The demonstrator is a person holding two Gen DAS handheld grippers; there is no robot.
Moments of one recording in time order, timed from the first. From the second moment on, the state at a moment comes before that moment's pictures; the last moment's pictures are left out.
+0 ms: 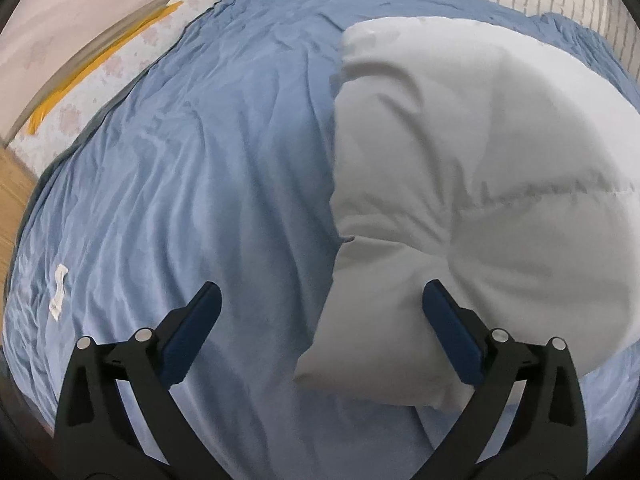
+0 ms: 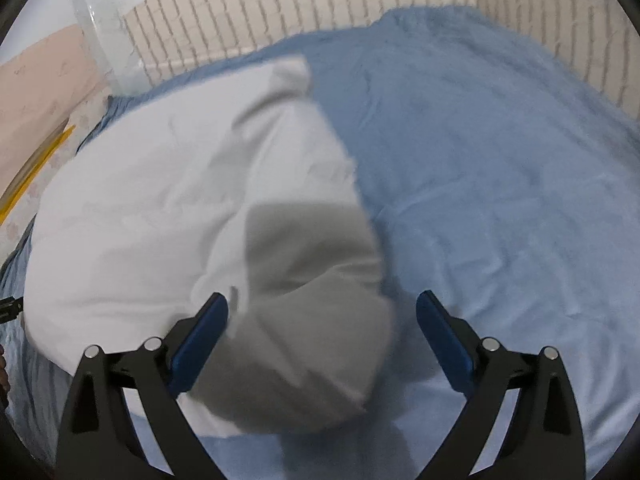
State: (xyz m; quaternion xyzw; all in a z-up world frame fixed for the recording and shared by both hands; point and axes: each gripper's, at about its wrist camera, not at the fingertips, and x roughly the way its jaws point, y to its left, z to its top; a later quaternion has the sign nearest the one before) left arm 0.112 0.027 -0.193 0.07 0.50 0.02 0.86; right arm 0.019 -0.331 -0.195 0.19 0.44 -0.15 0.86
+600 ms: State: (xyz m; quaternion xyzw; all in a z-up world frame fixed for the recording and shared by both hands) left arm 0.127 0.019 -0.212 0.08 0.50 0.00 0.86; right arm 0.056 -0.243 -0.199 0.05 0.50 -0.10 0.86
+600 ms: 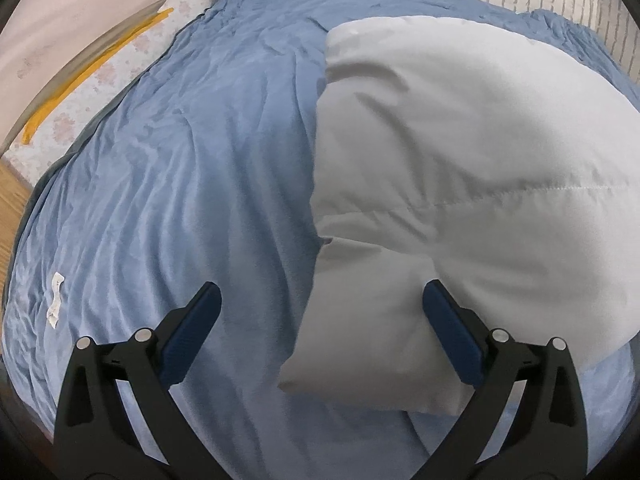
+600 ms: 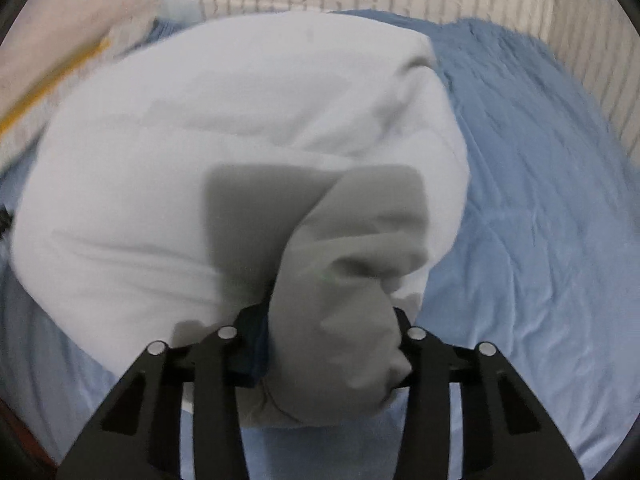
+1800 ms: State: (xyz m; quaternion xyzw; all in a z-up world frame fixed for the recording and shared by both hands) left arm 0.197 0.005 -0.277 0.00 0.55 -0.19 0.81; right arm 0.069 -0.263 -0.202 0.10 0.51 -0.11 0.85
